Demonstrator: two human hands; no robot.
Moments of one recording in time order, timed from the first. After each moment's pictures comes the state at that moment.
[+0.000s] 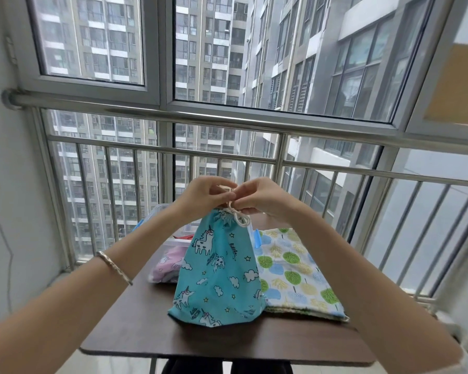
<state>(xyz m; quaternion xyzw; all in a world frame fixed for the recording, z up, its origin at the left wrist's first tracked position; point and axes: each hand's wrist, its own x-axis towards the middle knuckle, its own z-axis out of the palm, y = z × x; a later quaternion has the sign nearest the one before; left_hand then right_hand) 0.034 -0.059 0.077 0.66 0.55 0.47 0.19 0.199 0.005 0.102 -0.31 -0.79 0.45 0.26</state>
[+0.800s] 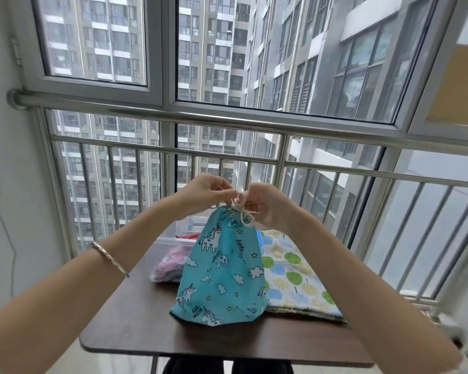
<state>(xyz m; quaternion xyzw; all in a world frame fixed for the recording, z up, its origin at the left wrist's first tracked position) 0.037 -0.063 0.093 0.64 0.59 0.42 0.24 0.199 0.002 0.091 -0.30 -0.63 0.67 0.26</state>
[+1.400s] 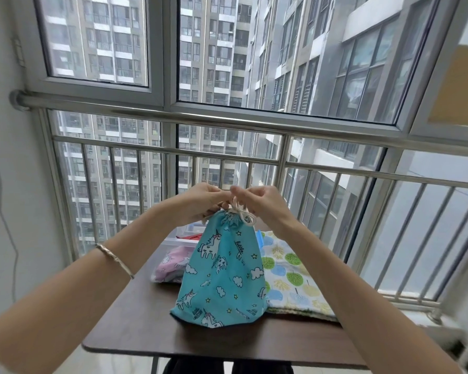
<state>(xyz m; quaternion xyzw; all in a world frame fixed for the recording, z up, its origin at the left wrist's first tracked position) 0.037 -0.062 0.089 0.52 0.61 0.43 0.41 0.198 -0.008 0.080 -0.28 -0.79 0.38 0.39</state>
